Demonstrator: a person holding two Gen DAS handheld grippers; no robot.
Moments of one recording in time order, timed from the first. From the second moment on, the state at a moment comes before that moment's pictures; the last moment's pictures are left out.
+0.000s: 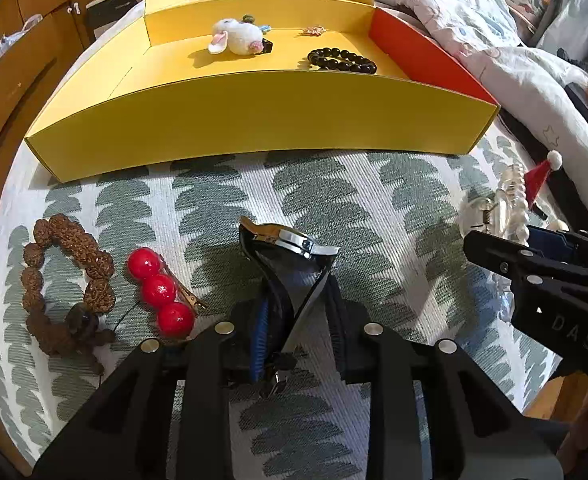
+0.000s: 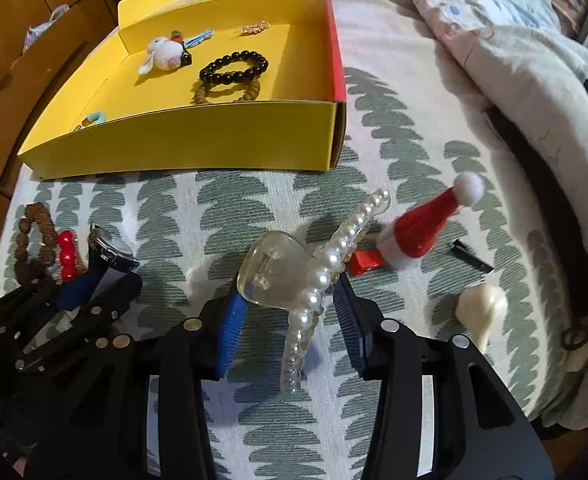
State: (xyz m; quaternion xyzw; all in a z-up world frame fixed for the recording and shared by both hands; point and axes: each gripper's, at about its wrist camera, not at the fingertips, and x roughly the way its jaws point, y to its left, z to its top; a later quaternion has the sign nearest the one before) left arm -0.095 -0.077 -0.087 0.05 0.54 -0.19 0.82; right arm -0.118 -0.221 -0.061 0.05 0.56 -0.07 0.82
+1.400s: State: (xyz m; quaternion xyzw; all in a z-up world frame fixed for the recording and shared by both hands) left arm -0.002 0.011 0.007 0.04 0.46 -0.14 0.88; right arm -0.029 -0.214 0.014 0.13 0.45 0.00 0.89
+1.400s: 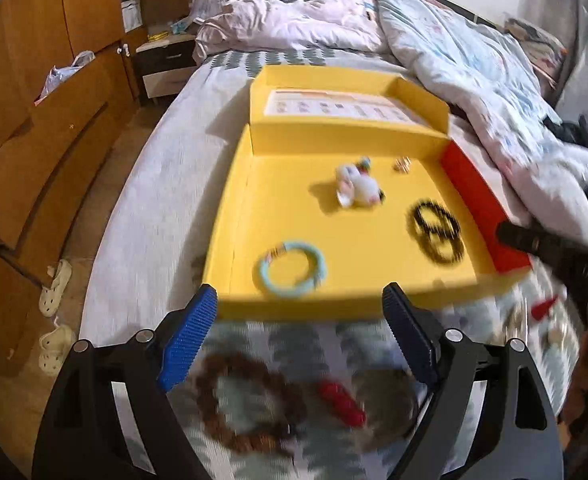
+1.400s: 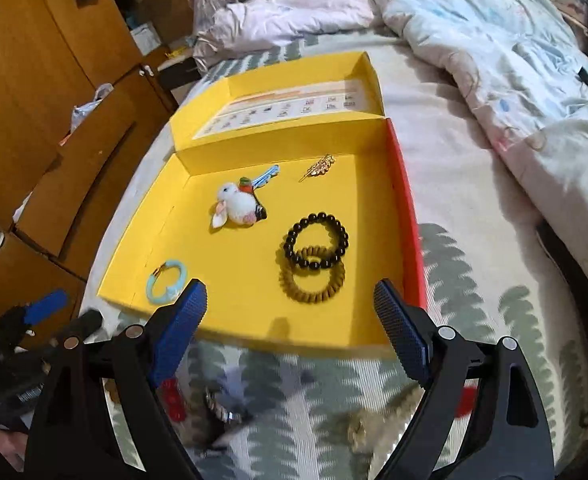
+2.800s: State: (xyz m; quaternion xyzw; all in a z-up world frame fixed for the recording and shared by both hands) left arm 0.081 -0.021 -0.086 0.10 0.58 -0.09 0.80; right arm 0.045 -0.180 -0.075 0.01 0.58 -0.06 0.82
